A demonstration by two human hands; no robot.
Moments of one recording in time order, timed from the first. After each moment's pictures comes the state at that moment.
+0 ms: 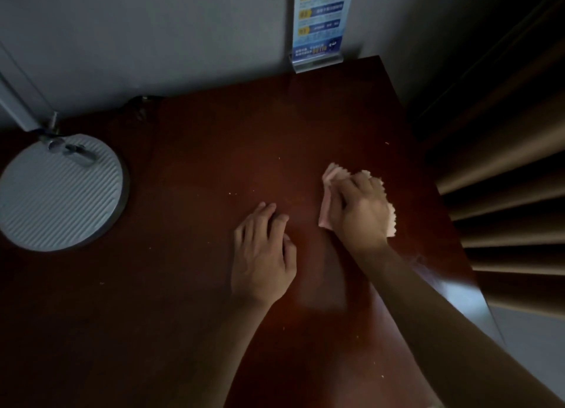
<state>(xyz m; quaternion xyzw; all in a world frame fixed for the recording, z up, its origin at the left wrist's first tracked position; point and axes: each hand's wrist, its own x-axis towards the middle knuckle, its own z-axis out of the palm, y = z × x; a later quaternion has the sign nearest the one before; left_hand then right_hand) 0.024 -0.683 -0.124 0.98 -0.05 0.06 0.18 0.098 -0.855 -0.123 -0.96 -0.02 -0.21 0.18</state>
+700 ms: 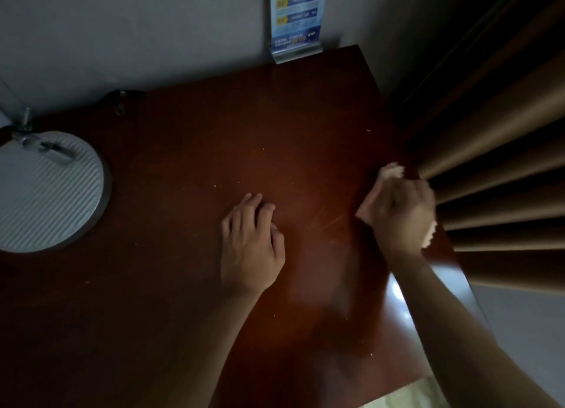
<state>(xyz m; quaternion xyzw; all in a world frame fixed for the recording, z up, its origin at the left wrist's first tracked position) 0.022 -0.683 -0.124 0.98 -0.05 0.06 0.17 0.063 -0.922 -0.116 -0.94 0.13 -0.27 0.16</state>
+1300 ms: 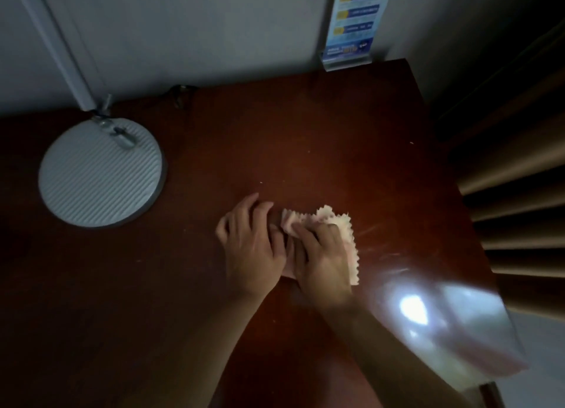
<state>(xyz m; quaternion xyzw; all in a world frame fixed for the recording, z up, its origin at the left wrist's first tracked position) 0.009 -0.635 -0.109 0.97 0.06 0.10 0.23 0.000 -0.763 -0.122 -0.94 -0.09 -0.14 0.28</state>
